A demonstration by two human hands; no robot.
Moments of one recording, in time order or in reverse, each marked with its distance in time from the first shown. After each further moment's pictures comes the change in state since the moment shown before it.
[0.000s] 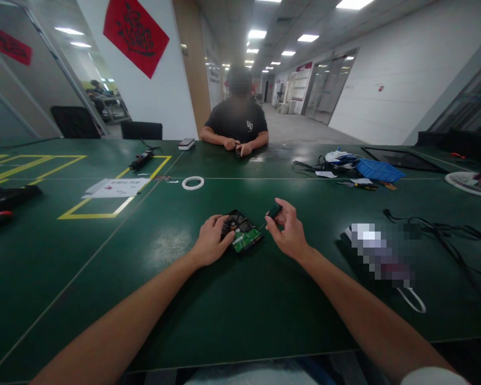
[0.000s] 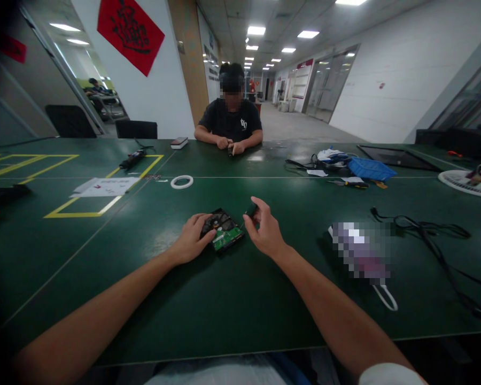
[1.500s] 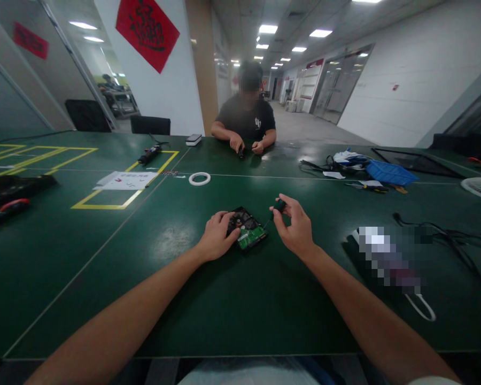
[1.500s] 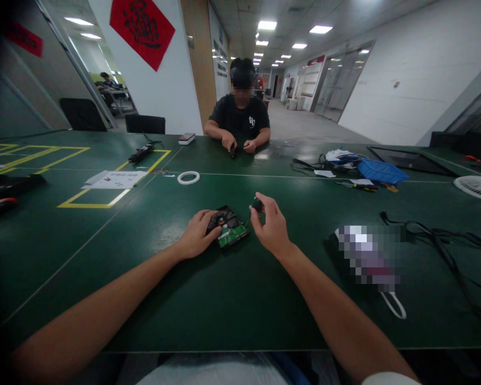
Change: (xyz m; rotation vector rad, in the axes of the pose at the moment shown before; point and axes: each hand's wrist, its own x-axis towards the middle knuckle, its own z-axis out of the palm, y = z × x) left_hand 0.001 -0.006 0.006 0.011 0.034 0.018; right_hand 0.015 -0.014 -0.003 -0.237 0.100 -0.137
